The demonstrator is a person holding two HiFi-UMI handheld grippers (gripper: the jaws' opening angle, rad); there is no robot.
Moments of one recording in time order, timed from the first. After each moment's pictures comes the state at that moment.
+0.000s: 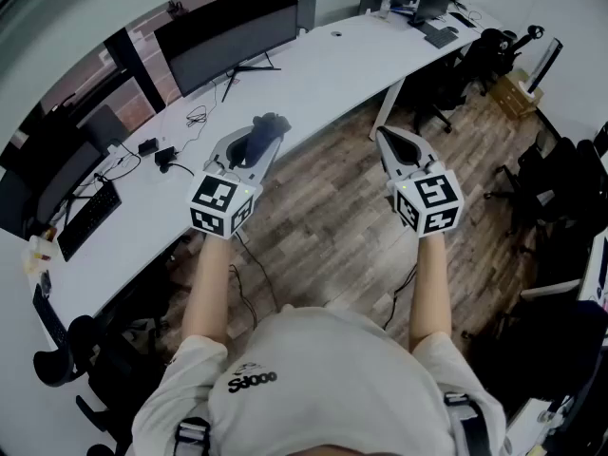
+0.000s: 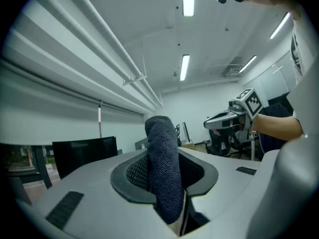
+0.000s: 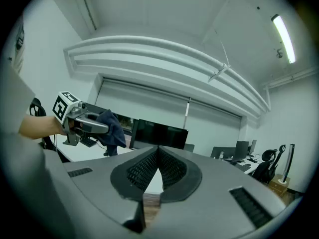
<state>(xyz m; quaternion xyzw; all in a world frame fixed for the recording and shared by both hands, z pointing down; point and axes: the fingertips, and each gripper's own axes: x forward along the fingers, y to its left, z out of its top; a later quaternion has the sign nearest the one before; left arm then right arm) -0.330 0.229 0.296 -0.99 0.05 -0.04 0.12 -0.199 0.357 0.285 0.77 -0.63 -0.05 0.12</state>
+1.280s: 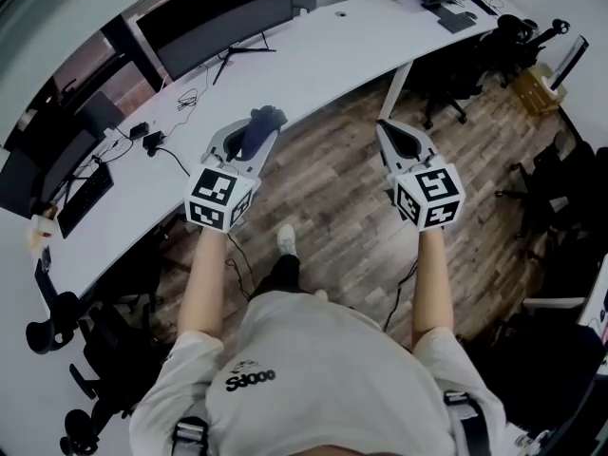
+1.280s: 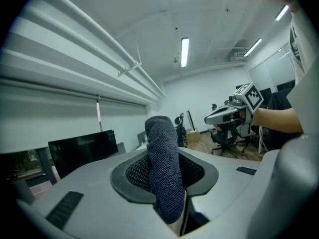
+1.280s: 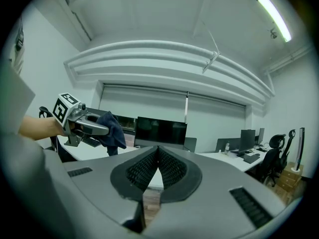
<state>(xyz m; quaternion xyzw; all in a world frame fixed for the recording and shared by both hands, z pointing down) -0.234 0.280 0.334 -0.98 0.09 -0.10 0.14 -0.092 0.400 0.331 0.74 -0.67 -0.02 0.09</state>
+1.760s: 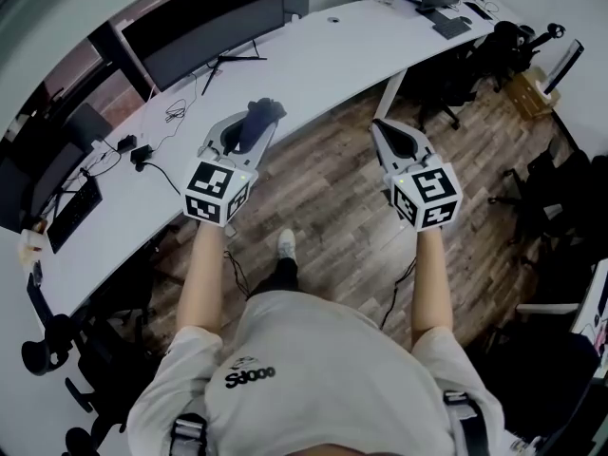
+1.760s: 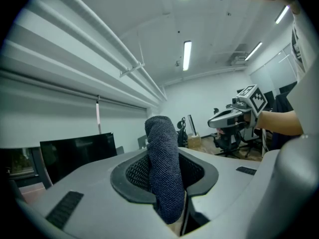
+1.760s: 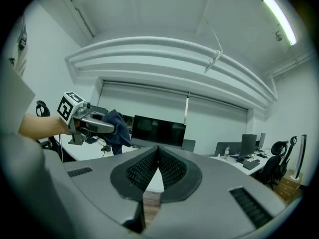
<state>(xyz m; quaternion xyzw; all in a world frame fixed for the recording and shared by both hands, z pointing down) -0.183 0.228 0.328 -0.98 0.09 -0.07 0.13 -0.055 0.354 0.327 0.74 -0.67 -0.03 0.10</state>
